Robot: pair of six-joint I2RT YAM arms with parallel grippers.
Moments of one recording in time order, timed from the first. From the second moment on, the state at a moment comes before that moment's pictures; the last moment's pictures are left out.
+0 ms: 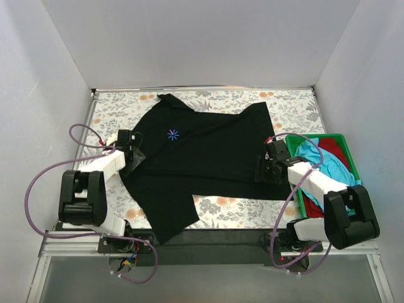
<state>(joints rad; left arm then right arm) -0.05 1.53 0.80 -0.38 -0.30 -0.85 0.32 1.32 0.64 -0.43 -0.01 0.36</state>
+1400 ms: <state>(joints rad) -0.07 1.67 0.93 -0.32 -0.30 -0.89 0.28 1.60 0.86 -0.28 -0.03 0.30</state>
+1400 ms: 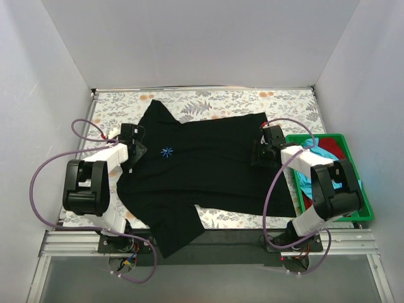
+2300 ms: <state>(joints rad) -0.06 2.09 1.47 -0.34 -0.31 -0.55 0.20 1.88 1.44 -0.38 -0.03 0.06</state>
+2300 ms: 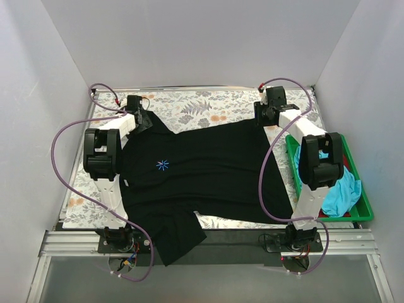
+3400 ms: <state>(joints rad) -0.15 2.12 1.58 -0.43 -0.20 -0.72 0.18 1.89 1.33 -0.35 -0.14 0.02</state>
